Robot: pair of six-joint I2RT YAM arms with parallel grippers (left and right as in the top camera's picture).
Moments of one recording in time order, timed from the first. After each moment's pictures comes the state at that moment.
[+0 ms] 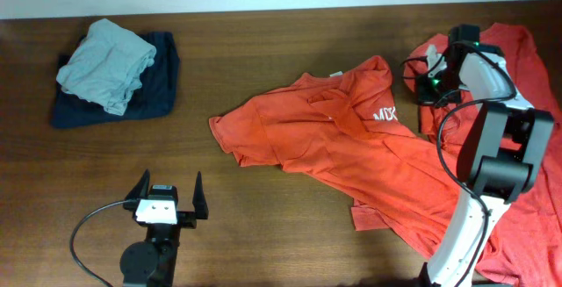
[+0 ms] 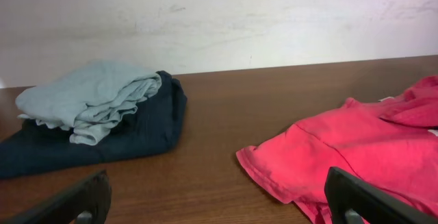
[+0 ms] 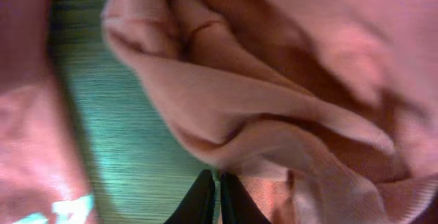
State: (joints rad) left arm -0.09 0.01 0.01 -0.08 -0.03 0.04; right arm -0.25 2.29 1.78 -0.91 -0.13 -0.17
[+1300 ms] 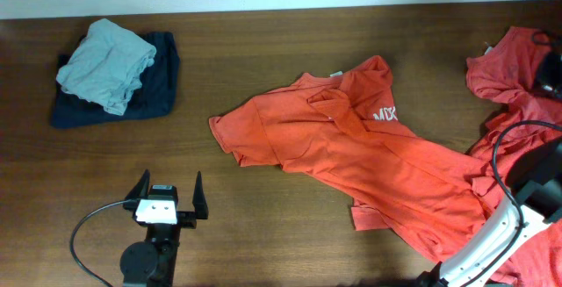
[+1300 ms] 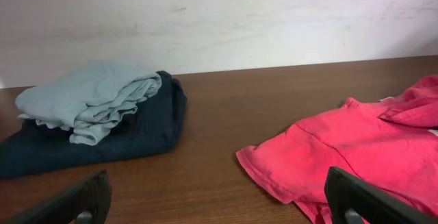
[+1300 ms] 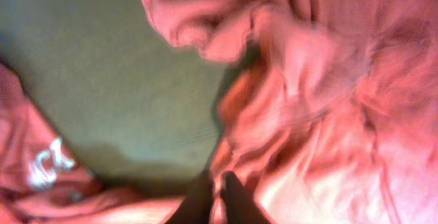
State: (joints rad) left arm -0.09 0.01 0.01 -0.08 -0.03 0.04; right arm -0.65 2.32 2.44 -1.56 -0.16 -0.11
